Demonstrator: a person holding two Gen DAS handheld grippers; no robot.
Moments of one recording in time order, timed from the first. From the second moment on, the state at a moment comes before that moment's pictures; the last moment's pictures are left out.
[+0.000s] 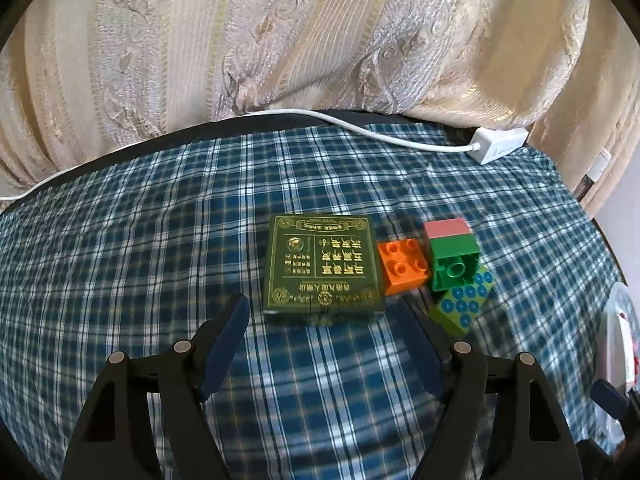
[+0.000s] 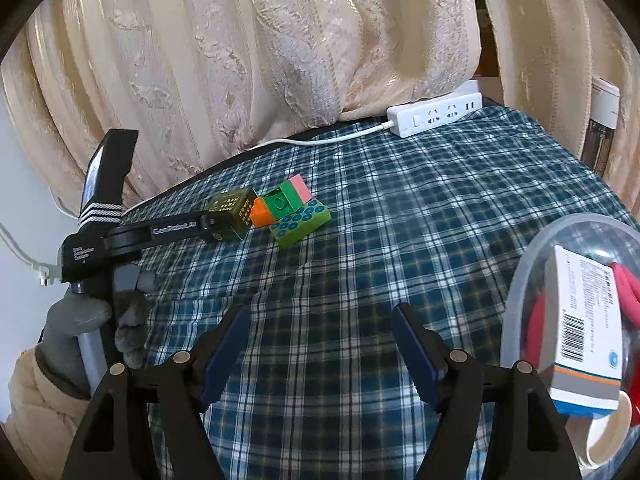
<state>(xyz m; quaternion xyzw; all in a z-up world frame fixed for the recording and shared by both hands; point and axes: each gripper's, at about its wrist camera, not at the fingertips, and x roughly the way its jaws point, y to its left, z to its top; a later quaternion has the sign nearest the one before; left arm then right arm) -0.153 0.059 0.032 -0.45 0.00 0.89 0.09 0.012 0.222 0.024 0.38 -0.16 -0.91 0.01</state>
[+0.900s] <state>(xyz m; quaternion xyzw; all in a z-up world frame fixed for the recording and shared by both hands) -0.173 0.049 0.023 -0.43 0.00 0.90 0.09 -0.049 0.203 0.010 0.40 -0.14 -0.91 0.01</state>
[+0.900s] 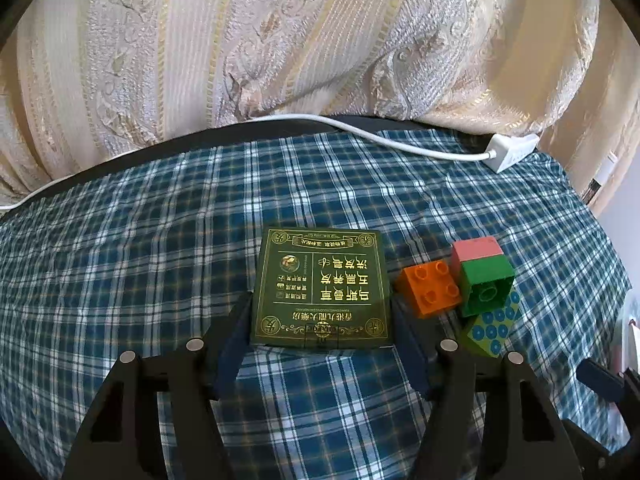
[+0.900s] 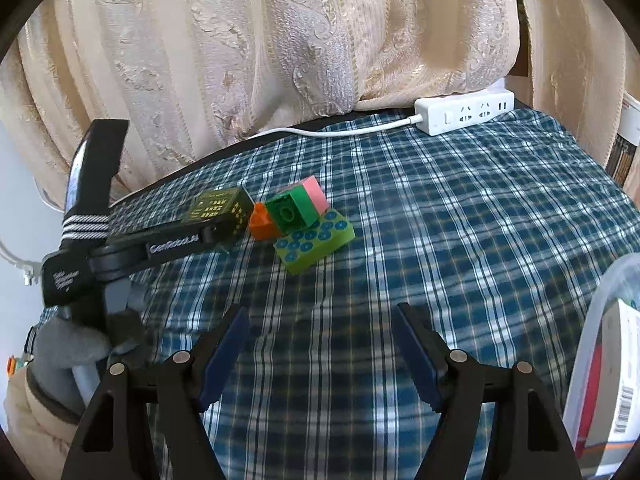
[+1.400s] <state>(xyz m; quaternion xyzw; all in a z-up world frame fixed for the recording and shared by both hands) -0.169 0.024 0.050 -0.40 -0.02 0.91 0.06 -0.104 0.190 0.011 0.39 -0.12 -0.91 0.00</state>
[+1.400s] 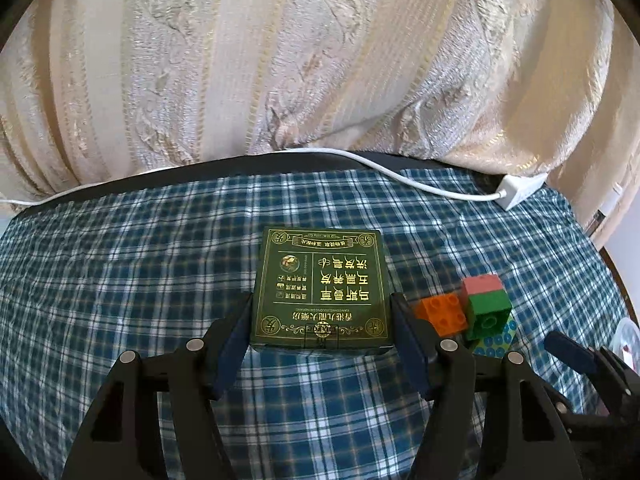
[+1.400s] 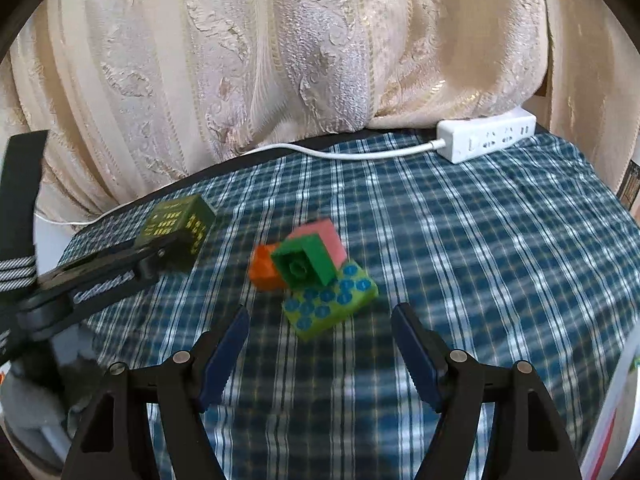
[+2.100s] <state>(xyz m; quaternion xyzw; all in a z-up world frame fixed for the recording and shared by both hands) -0.174 0.014 0.048 -0.41 -0.03 0.91 0.05 -0.157 0.174 0.001 0.40 -0.08 -0.91 -0.02</state>
